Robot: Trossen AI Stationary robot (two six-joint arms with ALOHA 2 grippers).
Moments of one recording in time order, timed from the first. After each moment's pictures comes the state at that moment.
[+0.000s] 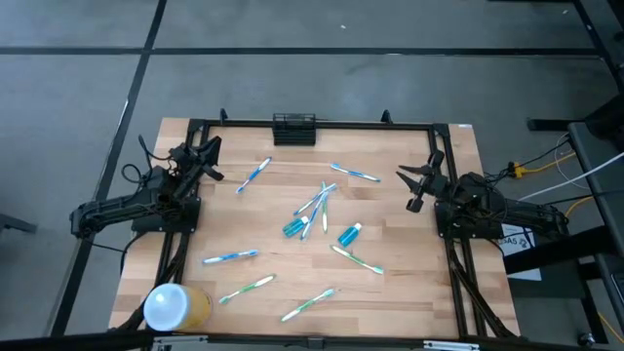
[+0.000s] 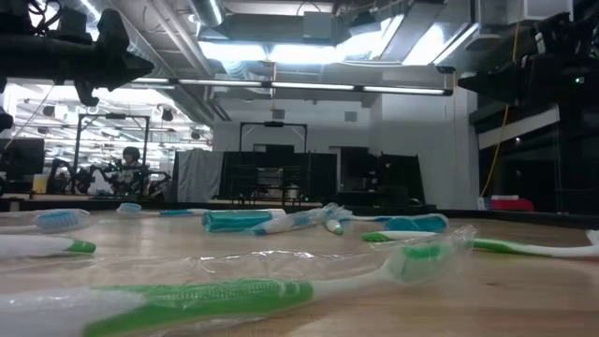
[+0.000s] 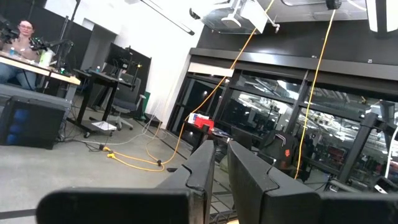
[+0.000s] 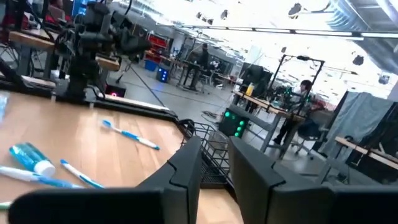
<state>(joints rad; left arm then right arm) 0.28 0.01 0.01 0.37 -0.64 -0.19 -0.15 0.00 0.02 0.12 0.22 -0.37</state>
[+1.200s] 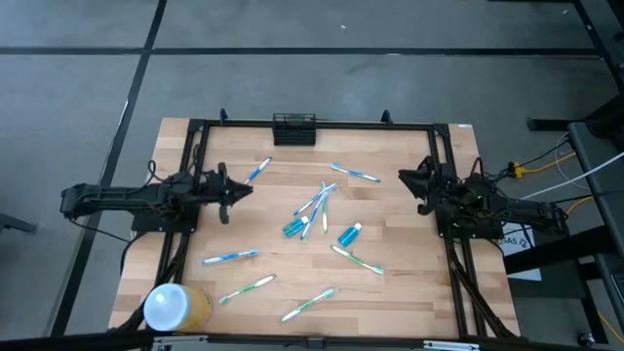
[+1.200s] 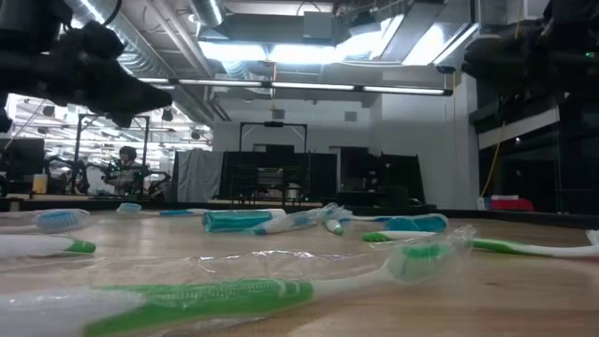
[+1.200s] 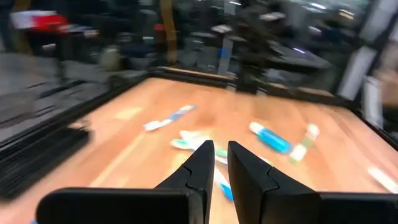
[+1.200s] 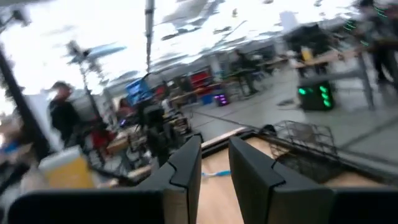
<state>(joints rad) 0.10 0.25 0.01 0.17 -0.14 -0.16 -0.10 0.00 0.02 0.21 0.18 0.36</state>
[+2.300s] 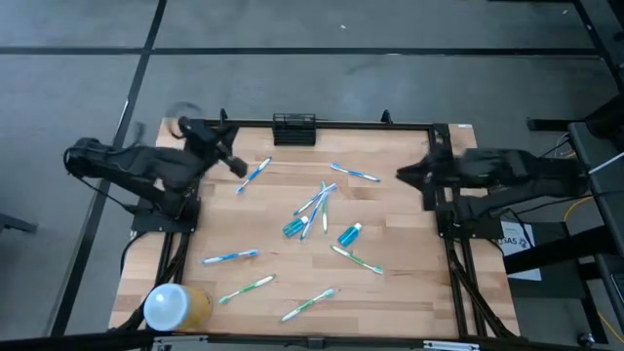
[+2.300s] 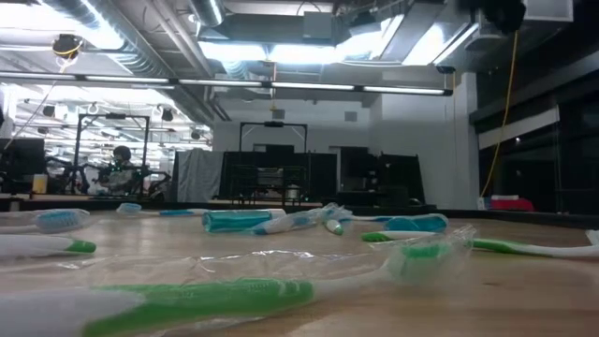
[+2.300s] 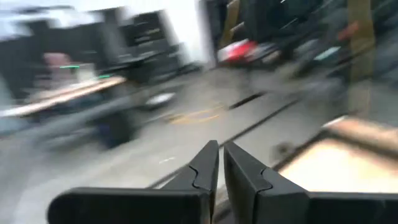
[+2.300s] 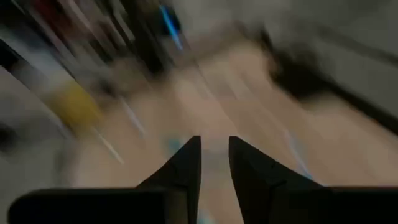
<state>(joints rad) -0.29 1.03 1.26 -0.61 -1.34 -0.20 0.16 0.78 1.03 -0.83 0.31 0.49</state>
